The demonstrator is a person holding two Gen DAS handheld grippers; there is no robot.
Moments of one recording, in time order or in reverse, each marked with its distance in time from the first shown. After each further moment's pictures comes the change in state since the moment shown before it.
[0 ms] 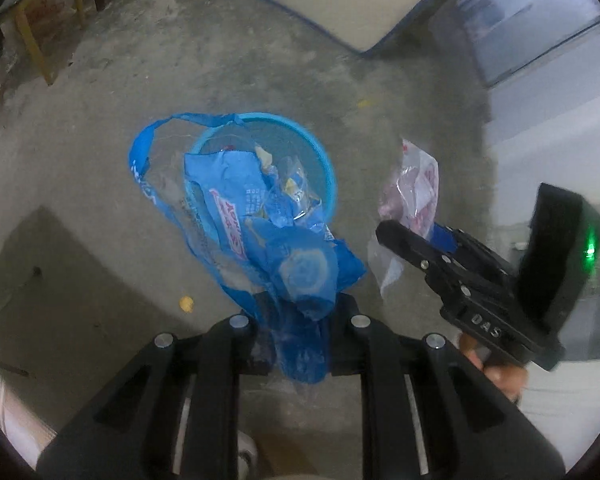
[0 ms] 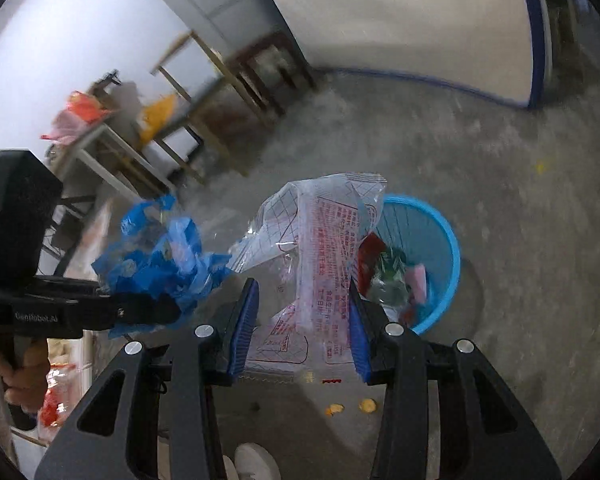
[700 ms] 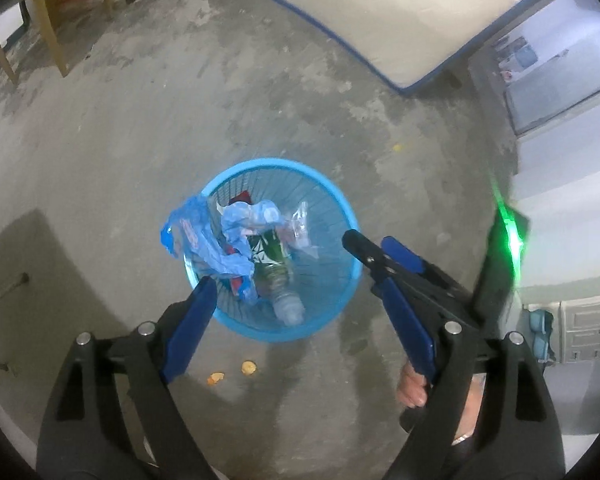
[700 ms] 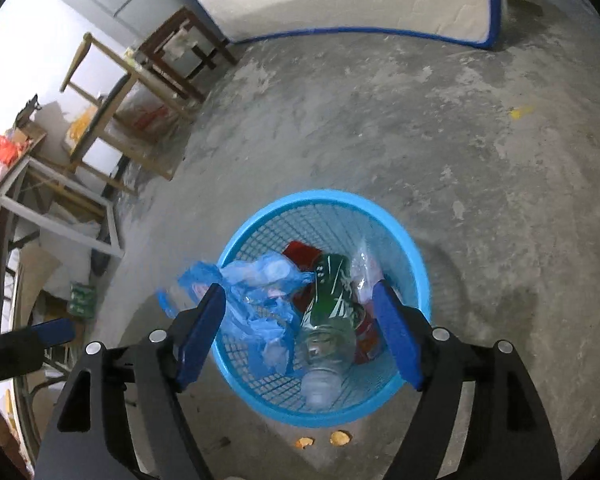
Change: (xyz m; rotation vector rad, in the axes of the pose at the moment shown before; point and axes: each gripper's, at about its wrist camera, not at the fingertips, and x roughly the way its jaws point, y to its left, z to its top) left arm 0.040 0.022 0.059 -0.130 -0.105 0.013; right arm 0.118 -0.094 0.048 0.181 0.052 -0.144
